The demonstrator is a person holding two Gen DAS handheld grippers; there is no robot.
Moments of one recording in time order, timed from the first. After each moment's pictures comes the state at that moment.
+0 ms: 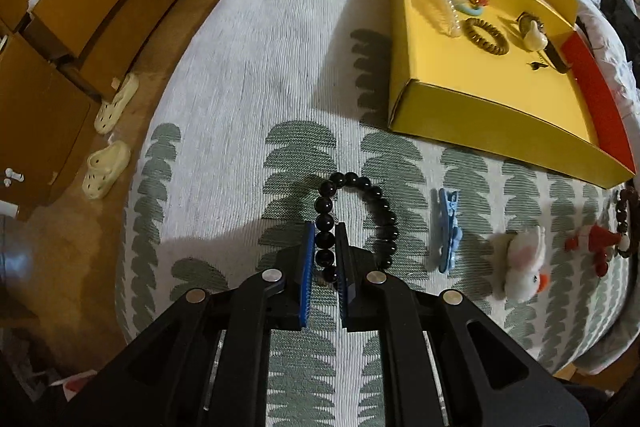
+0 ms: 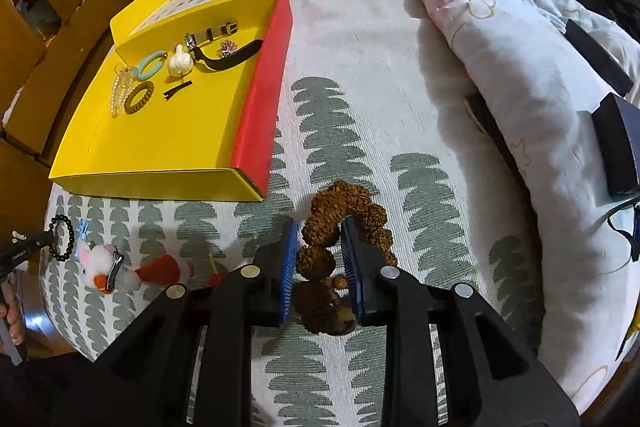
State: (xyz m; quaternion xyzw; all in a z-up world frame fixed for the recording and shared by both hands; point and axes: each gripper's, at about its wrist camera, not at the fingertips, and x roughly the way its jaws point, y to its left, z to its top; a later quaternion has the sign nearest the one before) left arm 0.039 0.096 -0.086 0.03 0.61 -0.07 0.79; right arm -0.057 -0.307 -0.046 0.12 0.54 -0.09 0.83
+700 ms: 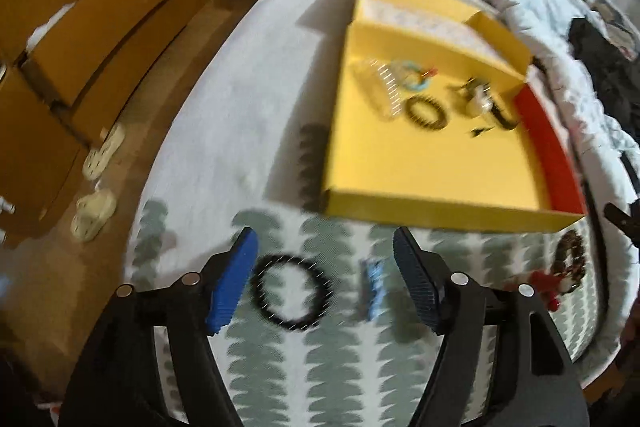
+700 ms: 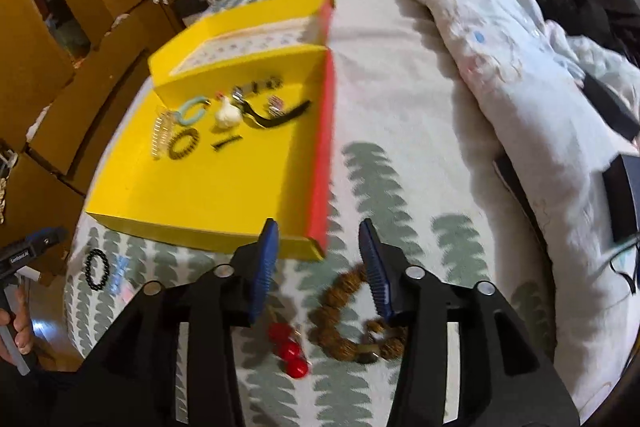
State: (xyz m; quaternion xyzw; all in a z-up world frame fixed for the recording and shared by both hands) left arm 0.042 0.065 -0.025 0.00 0.52 -0.11 0.85; right arm -0.037 -0.281 -0.008 0.12 0.47 -0.06 0.87
